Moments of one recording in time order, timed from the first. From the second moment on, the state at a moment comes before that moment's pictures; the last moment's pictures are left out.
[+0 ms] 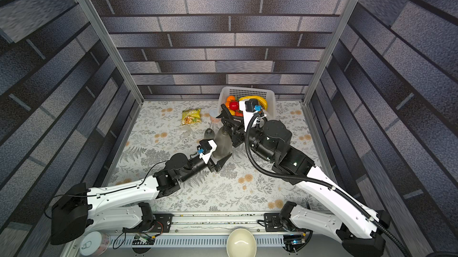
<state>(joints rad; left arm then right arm) -1.01 1.18 0.60 0.65 -0.11 0.20 0.94 1.01 1.21 -0.22 0.10 0.31</state>
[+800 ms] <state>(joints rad) -1.06 1.08 0.69 0.30 -0.24 0.13 1.14 1.07 1.20 -0.10 0.47 0.13</state>
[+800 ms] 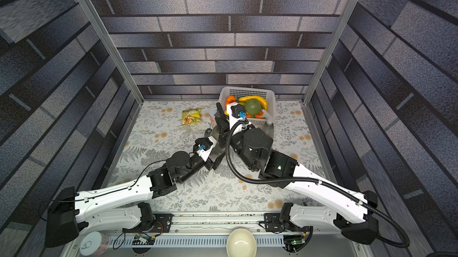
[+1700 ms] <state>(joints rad) -1.05 1.10 0.84 0.03 -0.26 0.04 1.22 1.23 1.35 -0.17 0.85 0.20</state>
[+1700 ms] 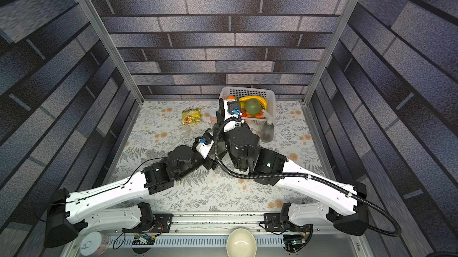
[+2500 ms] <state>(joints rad) -1.04 1.10 0.81 0.16 -0.29 0.06 1.23 1.23 1.47 -0.49 0.79 0.24</state>
